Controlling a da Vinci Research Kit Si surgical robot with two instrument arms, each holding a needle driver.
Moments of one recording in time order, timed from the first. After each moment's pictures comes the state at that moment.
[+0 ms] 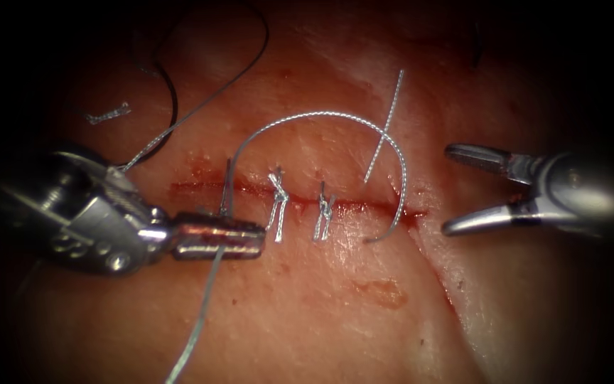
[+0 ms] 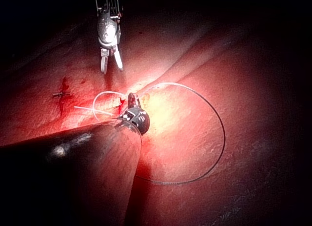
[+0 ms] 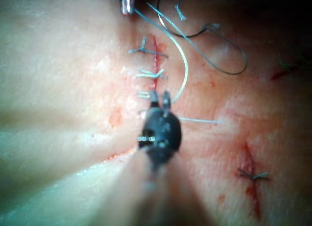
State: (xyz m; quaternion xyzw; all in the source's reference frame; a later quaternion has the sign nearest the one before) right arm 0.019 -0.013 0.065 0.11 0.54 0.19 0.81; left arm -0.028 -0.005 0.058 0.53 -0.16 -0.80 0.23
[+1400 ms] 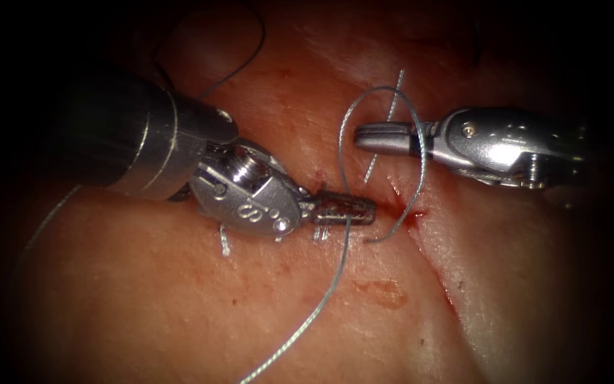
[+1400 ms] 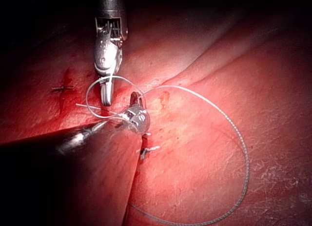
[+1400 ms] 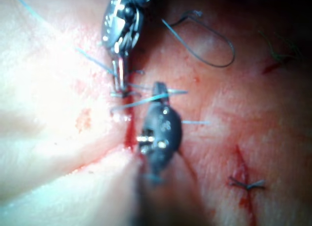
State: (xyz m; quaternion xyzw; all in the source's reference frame) right arm 0.025 -0.011 0.073 0.09 0.60 0.19 0.77; left arm -0.037 -0.005 0.072 0.54 -0.11 -0.80 0.23
